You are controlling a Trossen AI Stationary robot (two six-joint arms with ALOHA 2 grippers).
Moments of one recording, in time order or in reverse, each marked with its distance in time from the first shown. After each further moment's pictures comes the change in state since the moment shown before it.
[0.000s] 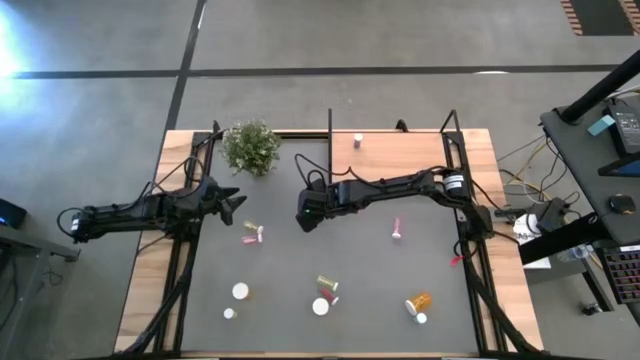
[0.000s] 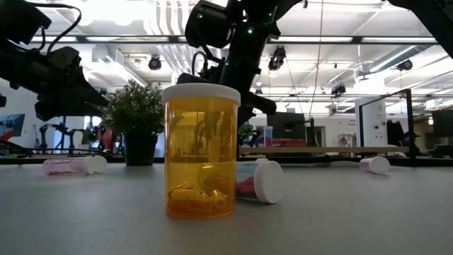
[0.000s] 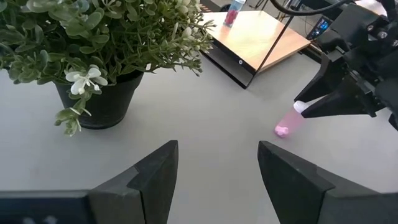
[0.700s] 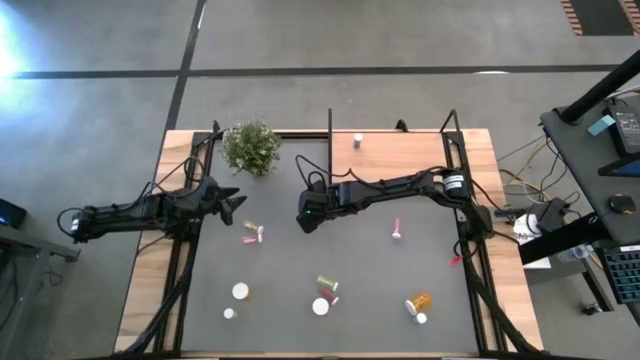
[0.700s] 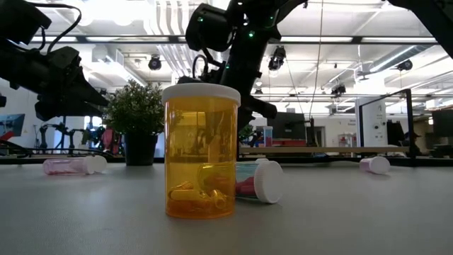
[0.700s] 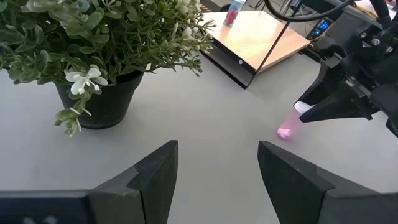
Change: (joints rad) left arm 0.000 0.000 0.000 0.000 0.000 0.000; right arm 0.000 0.000 -0.024 0.022 -0.019 0.027
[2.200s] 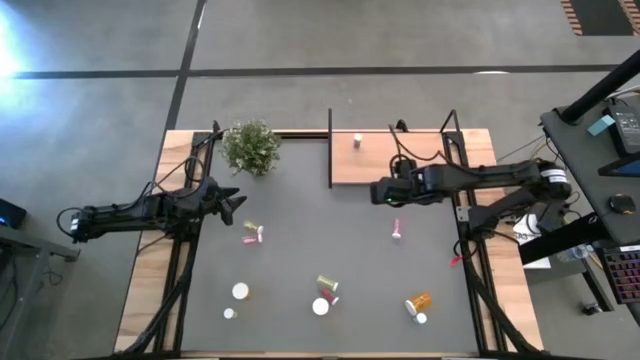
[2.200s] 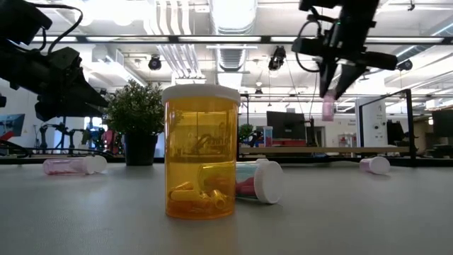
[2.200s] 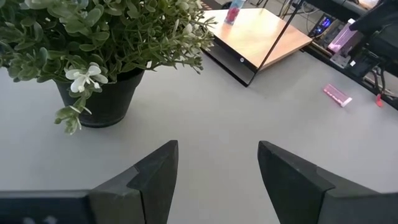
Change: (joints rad) left arm 0.000 0.010 0.000 0.000 0.000 0.000; right arm -0.019 -0.773 -0.584 -0.334 0.187 0.506
